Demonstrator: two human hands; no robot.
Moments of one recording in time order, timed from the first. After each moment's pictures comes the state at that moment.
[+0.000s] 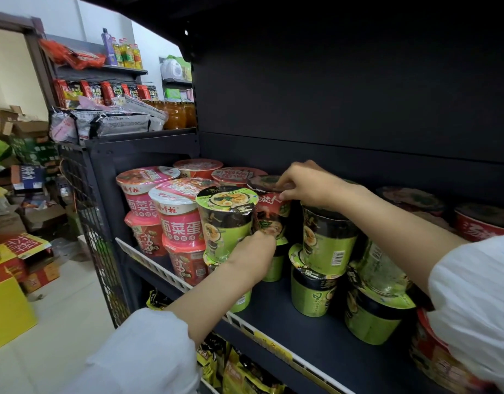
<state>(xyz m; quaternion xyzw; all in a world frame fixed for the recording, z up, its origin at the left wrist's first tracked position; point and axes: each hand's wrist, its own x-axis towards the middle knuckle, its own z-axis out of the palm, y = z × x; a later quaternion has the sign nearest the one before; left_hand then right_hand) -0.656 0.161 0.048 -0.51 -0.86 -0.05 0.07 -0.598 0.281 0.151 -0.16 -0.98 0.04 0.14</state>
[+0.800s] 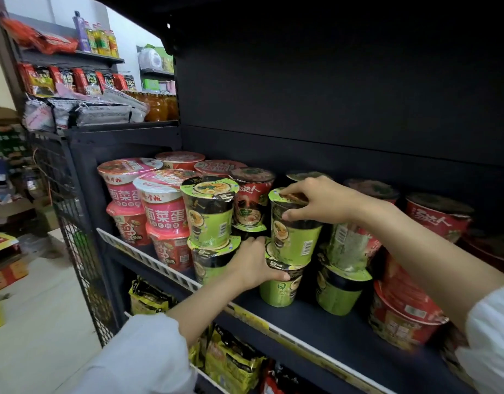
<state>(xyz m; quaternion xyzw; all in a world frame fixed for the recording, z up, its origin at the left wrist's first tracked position) -0.630 0.161 0.008 -0.50 -0.81 -0.28 -0.07 -0.512 0.254 0.147 -0.19 -0.98 0.04 0.08</state>
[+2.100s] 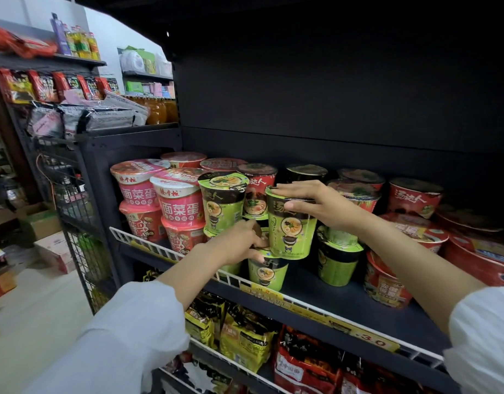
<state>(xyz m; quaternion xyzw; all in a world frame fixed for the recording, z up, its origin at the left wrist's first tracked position) -0.658 0.098 0.045 -0.65 -0.76 0.00 -0.04 -0.487 0.211 0.115 -0.11 -0.95 0.21 0.19</state>
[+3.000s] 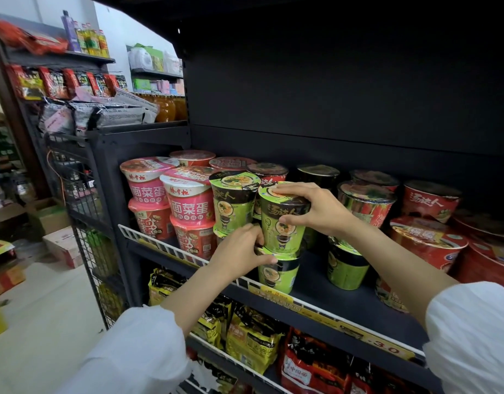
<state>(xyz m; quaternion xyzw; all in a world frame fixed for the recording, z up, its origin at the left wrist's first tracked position) -0.654 0.077 0.023 -0.57 -0.78 -0.24 0.04 -0.517 0.209 0.099 -0.13 -0.94 0.17 0.26</state>
